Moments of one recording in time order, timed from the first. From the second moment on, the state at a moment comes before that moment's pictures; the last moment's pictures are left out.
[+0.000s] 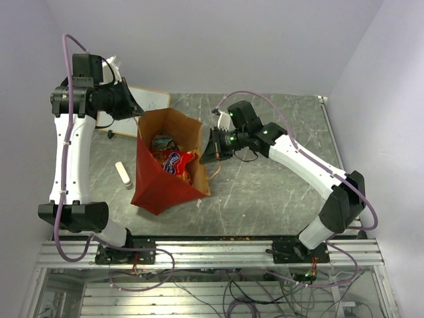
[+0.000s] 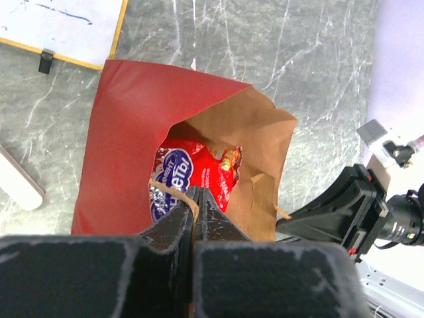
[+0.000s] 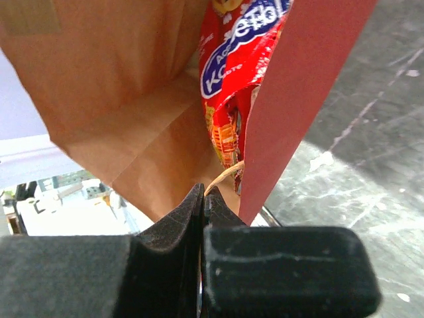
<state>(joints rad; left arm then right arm) -0.02 1.52 1.99 -1.22 0.37 -0.37 0.69 1.61 1.47 -0.61 -0.57 0.58</state>
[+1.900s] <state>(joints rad) -0.02 1.27 1.56 -0.92 0.65 -0.54 0.94 1.41 1.37 -0.54 -0.44 -0.83</state>
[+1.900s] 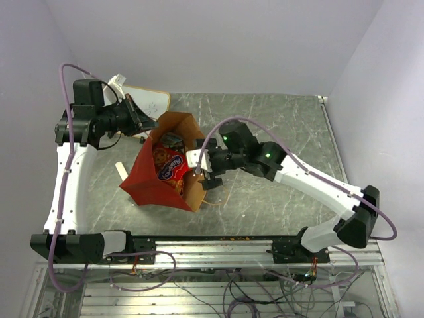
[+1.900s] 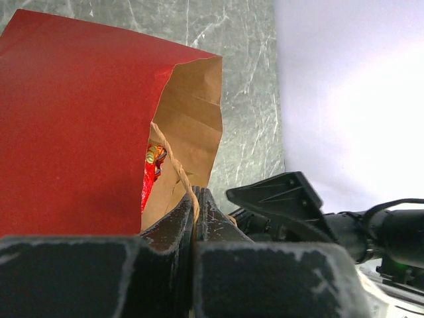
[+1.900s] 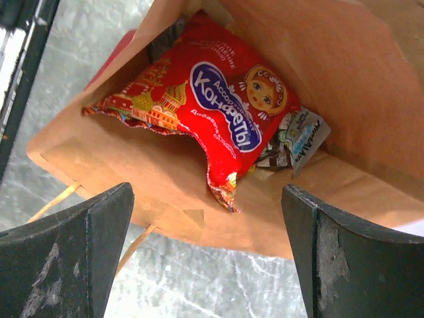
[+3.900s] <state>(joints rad) -0.13 1.23 1.52 -1.05 0.52 -0.49 1.04 1.80 1.39 -0.34 -0.14 -1.25</state>
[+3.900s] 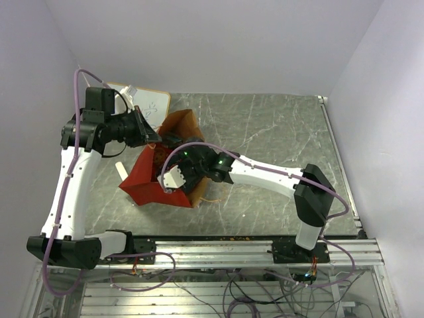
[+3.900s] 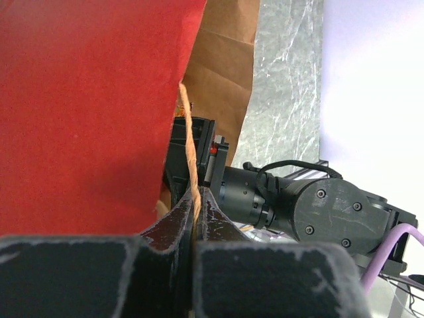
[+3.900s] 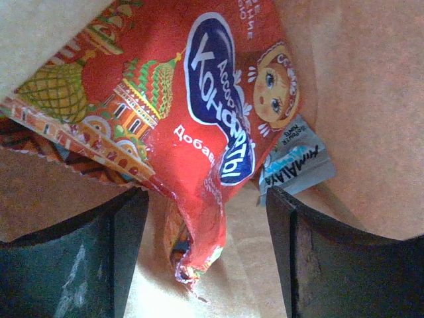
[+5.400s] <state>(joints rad) -0.13 1.23 1.55 -1.06 0.49 -0.47 1.04 1.81 1.39 -0.21 -0.12 -1.12</state>
